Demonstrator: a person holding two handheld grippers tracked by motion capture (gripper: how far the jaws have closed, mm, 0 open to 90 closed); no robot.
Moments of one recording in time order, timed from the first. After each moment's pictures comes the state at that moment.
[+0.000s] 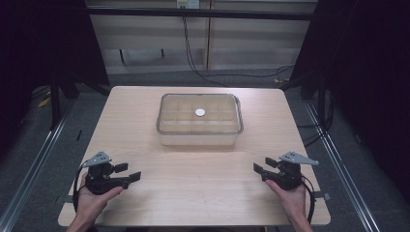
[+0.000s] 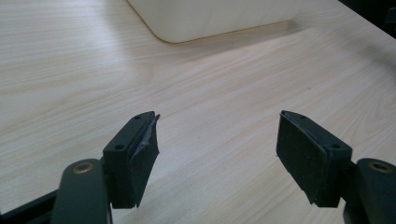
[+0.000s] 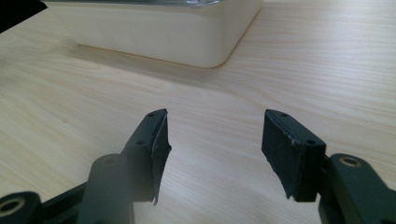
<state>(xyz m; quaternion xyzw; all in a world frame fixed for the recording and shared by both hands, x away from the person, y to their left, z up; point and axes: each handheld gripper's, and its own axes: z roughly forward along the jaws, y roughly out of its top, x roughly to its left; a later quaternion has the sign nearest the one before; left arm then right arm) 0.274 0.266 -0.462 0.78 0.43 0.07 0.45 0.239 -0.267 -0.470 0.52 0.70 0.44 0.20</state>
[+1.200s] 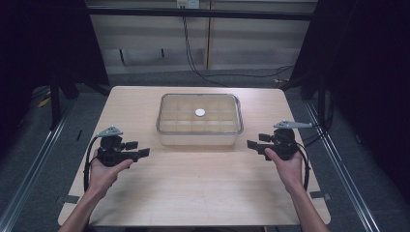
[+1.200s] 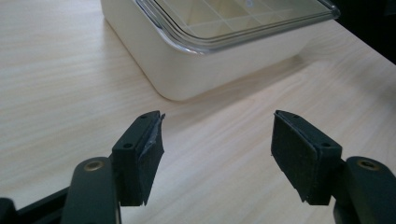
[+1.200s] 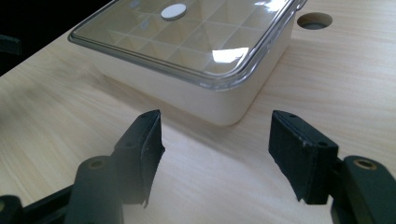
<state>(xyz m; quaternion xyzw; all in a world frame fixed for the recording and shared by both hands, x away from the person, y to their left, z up) 0.338 0.243 -0.435 0.78 0.42 0.07 0.46 0.313 -0.265 -0.421 0.48 0.74 0.45 0.13</state>
